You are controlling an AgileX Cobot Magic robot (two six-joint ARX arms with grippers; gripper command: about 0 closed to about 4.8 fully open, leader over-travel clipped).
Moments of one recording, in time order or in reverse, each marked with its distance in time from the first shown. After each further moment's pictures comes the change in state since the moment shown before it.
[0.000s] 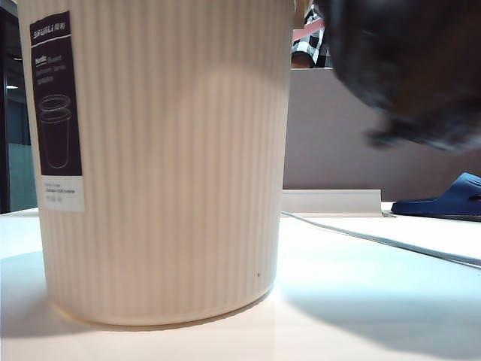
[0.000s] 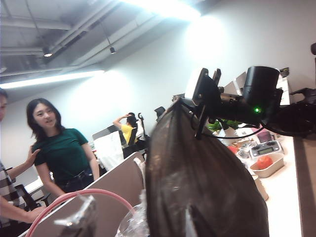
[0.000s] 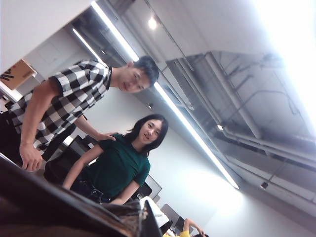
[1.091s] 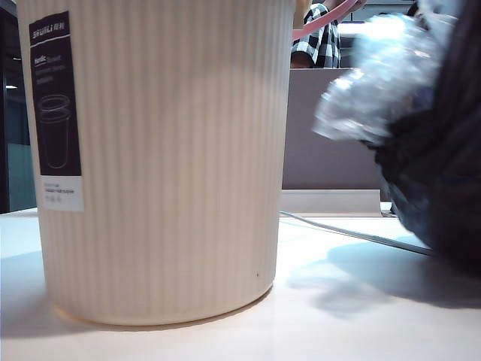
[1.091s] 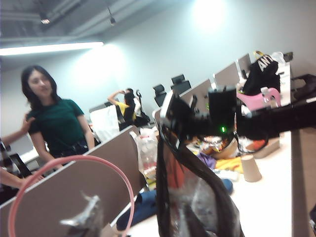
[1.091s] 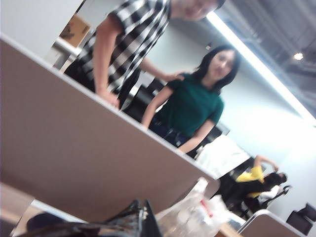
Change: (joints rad) left arm 0.000 -0.037 -0.096 -0.040 -0.036 -0.002; right arm -0.473 0.184 -0.195 -0.031 -0.330 0.561
